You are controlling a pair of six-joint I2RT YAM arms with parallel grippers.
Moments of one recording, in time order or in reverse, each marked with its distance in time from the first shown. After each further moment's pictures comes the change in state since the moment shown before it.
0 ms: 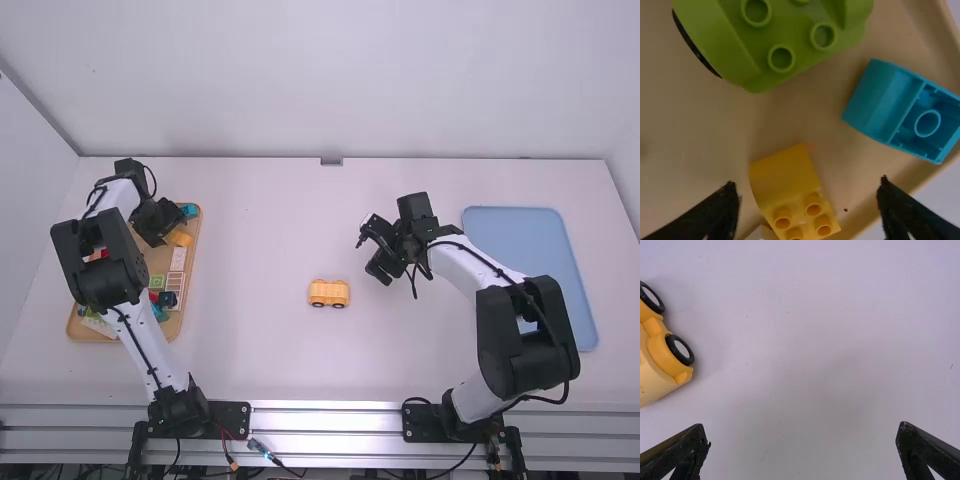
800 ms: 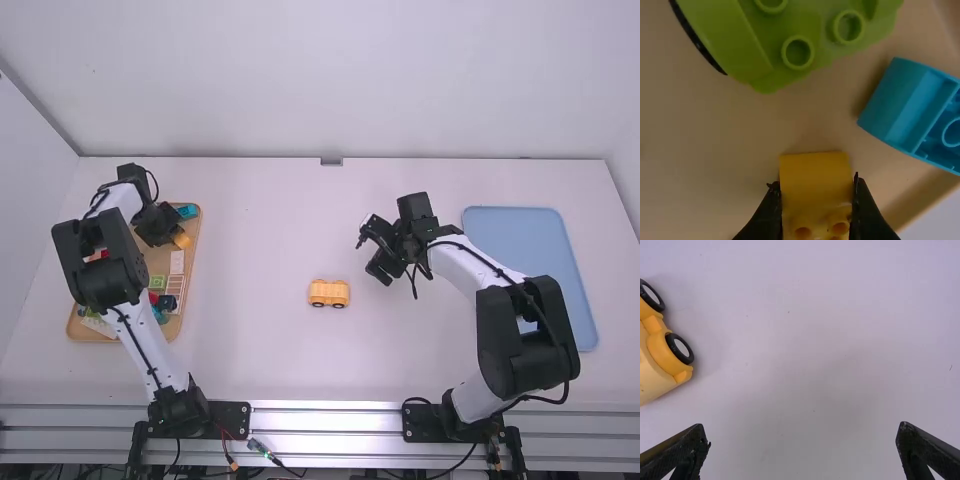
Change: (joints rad) left arm 0.004 -0.002 -0.040 0.024 -0.008 -0.030; right arm 0.000 0.000 0.000 0.000 0.000 -0.010
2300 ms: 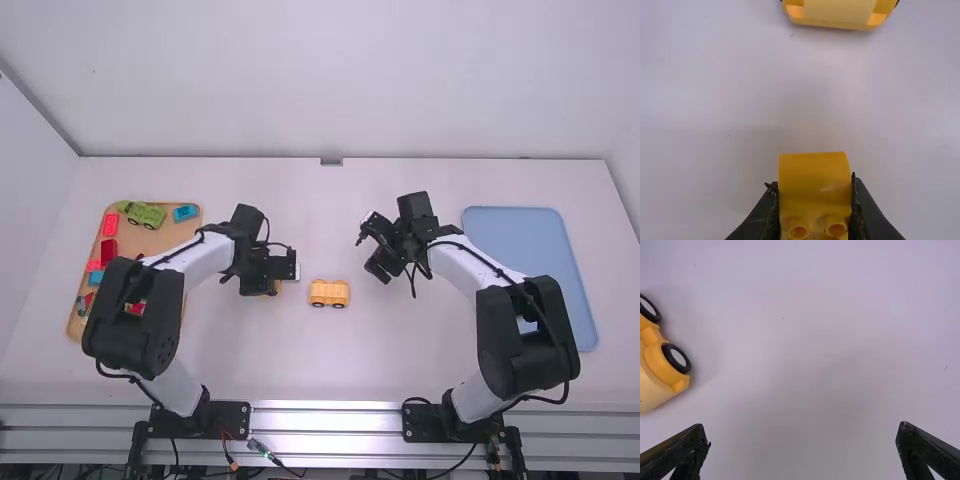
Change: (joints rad) left arm -0.618 -0.491 -0.666 0.171 0.170 1.748; right arm 0.000 0.000 0.000 0.019 0.000 0.049
